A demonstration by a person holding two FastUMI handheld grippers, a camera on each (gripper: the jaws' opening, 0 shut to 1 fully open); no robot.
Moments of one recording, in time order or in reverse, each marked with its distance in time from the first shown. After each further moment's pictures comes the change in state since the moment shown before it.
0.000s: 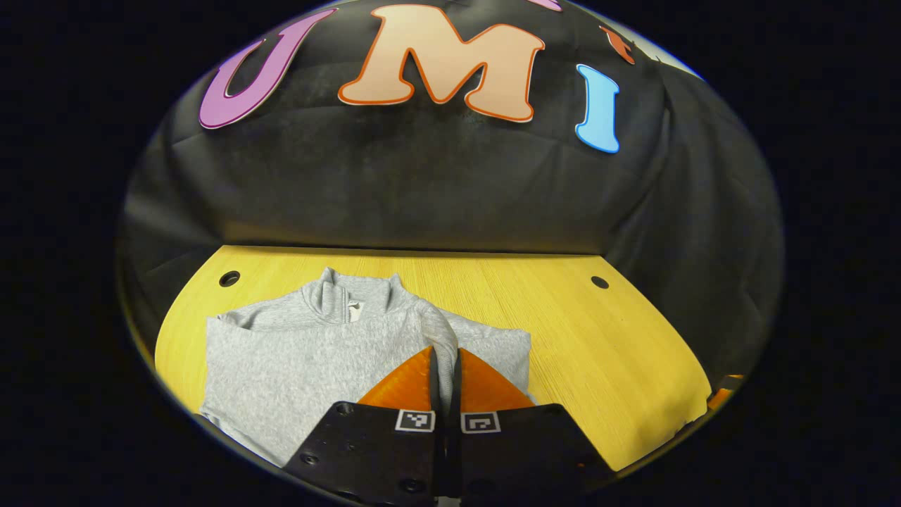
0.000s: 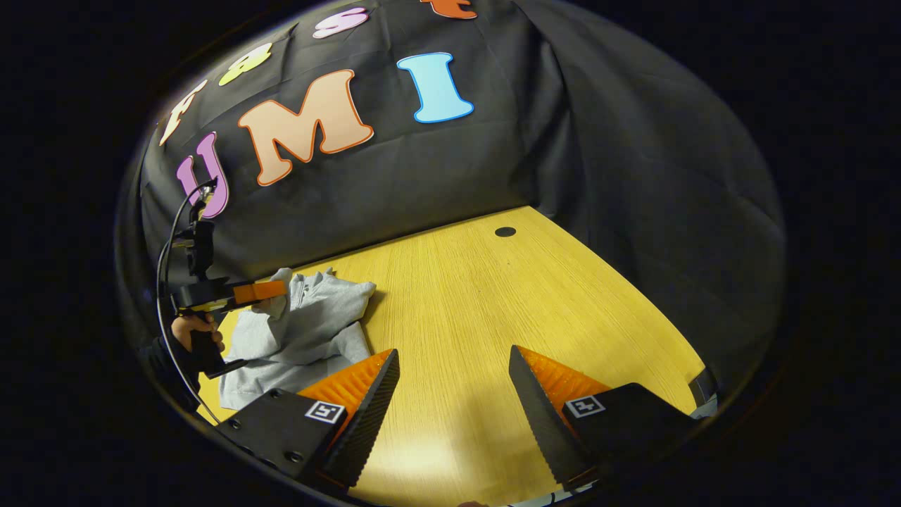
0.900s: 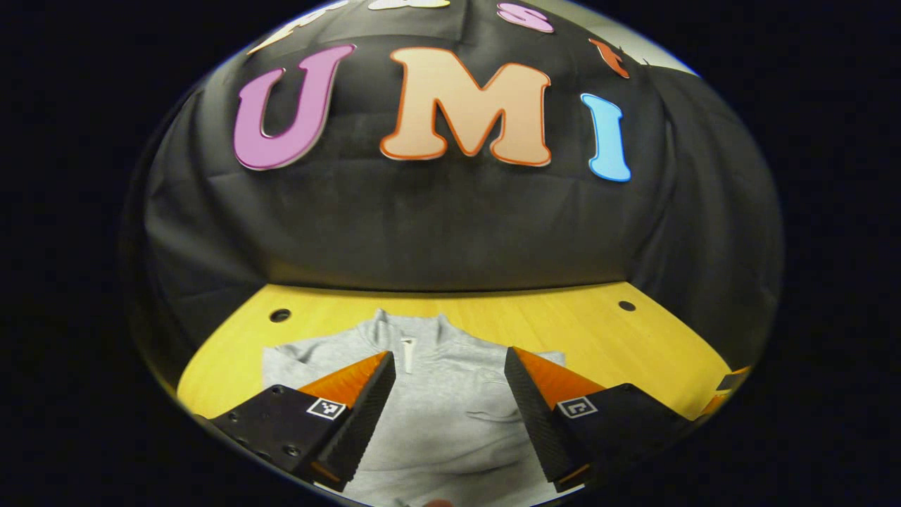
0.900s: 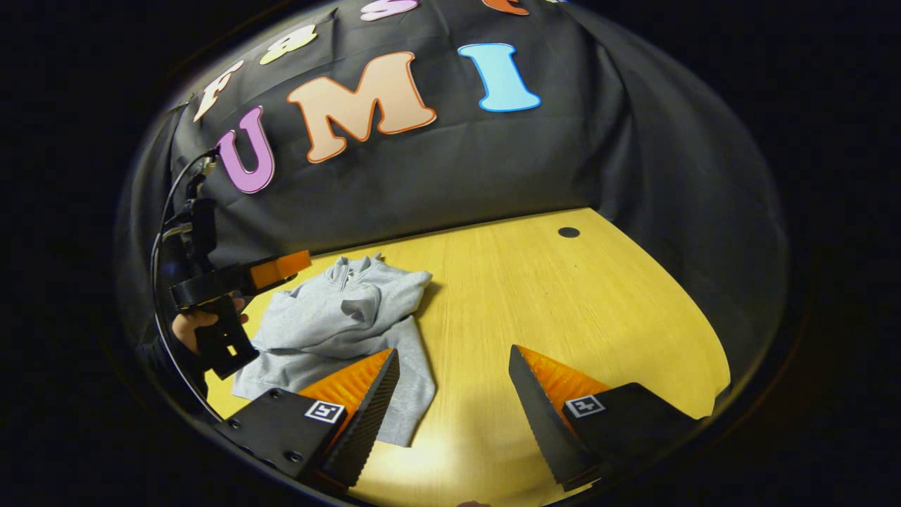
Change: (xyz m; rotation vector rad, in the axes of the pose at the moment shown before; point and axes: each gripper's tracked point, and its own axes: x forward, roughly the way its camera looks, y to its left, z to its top) left arm -0.068 0.068 0.043 0.063 -0.230 0.156; right arm 0.026 0.095 -0.008 -0.099 0.022 0.176
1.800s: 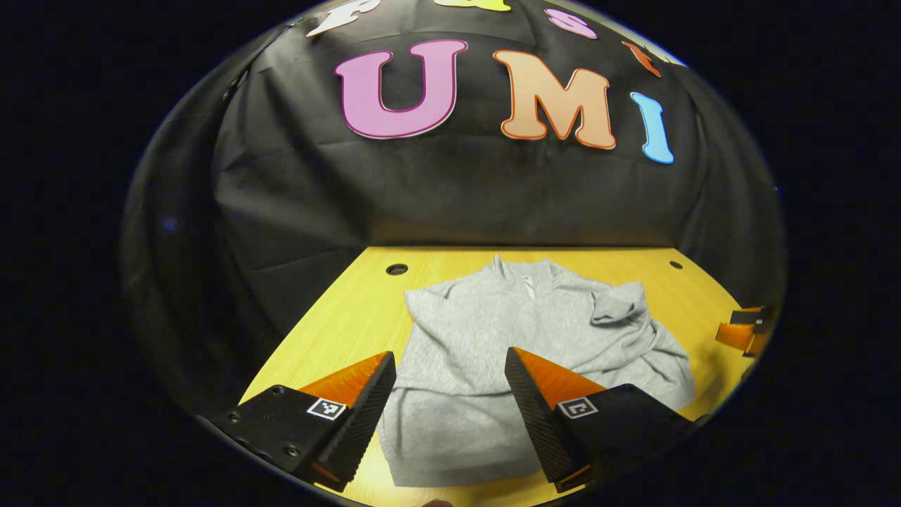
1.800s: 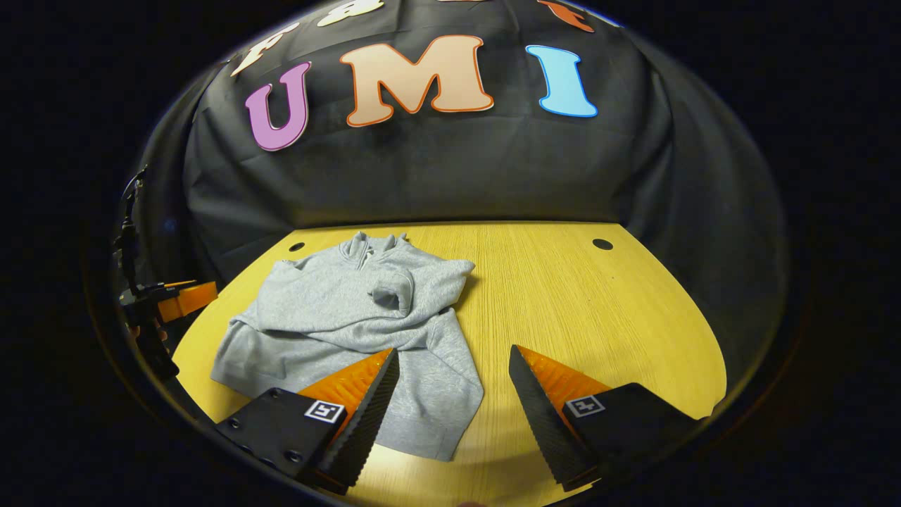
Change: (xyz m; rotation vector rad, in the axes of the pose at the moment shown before) left arm -0.133 0.154 -0.102 -0.003 0.178 0.160; right arm 0.030 0.065 -0.030 -0.161 0.025 -0.040
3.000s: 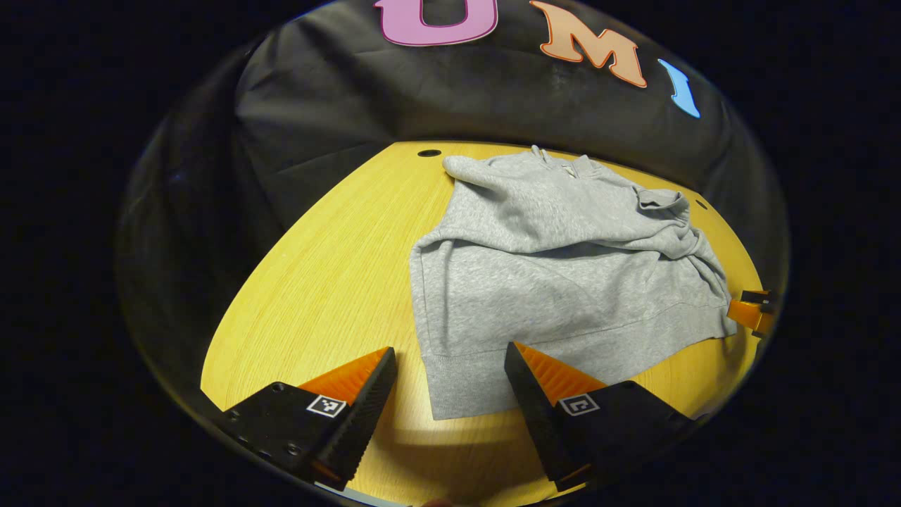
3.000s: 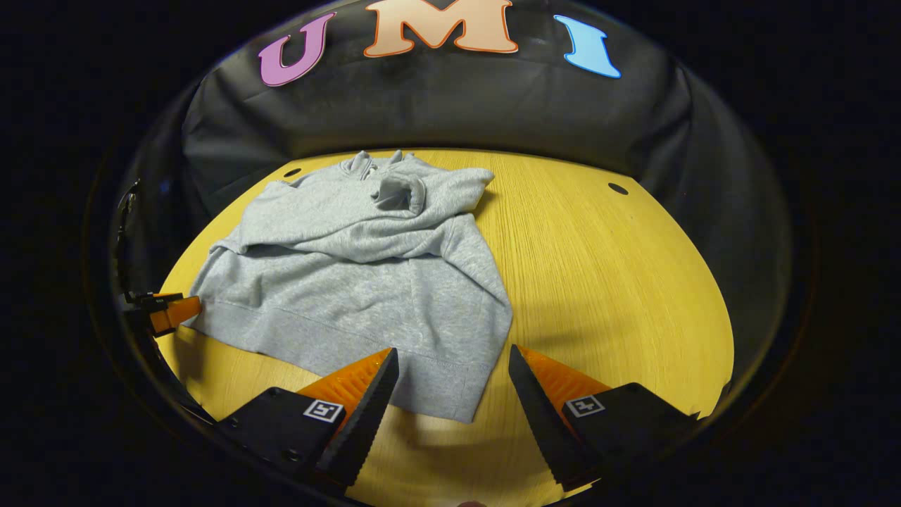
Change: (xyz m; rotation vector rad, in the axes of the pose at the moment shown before) left arm -0.015 0.034 -0.142 -0.091 0.289 0.041; right arm 0.014 0.018 -0.109 -0.076 0.248 -0.033
